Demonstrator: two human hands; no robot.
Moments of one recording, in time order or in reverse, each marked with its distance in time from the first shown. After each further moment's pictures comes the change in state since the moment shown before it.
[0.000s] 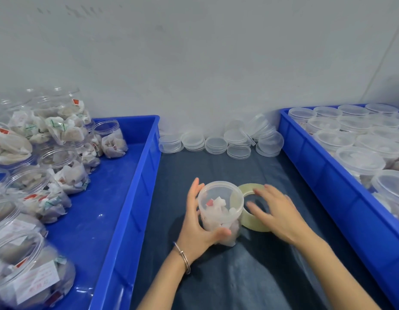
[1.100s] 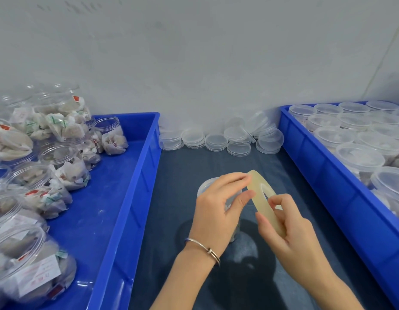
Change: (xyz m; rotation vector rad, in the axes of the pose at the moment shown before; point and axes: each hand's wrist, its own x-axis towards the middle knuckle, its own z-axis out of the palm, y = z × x) left_hand 0.000 0.080 0.037 0.385 0.118 0.317; right_hand -0.079 -0.053 -0.028 0.553 0.211 -0.085
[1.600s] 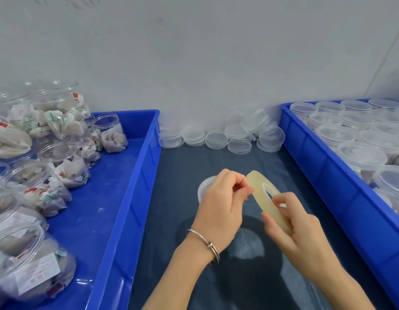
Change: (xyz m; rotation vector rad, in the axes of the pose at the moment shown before) left_hand 0.007 0.009 -0.002 0.024 -0.161 -0.112; right_hand 0.004 0.003 -0.012 -0.164 -0.023 -0.004
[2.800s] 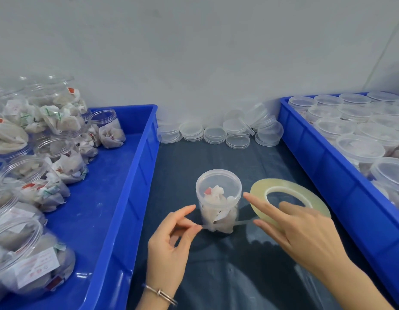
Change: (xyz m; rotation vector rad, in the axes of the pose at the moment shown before) left_hand -0.080 -0.055 -0.024 -0.186 0.387 -0.243; right_hand 0.000 0.016 -0.009 -0.753 -0.080 -0.306
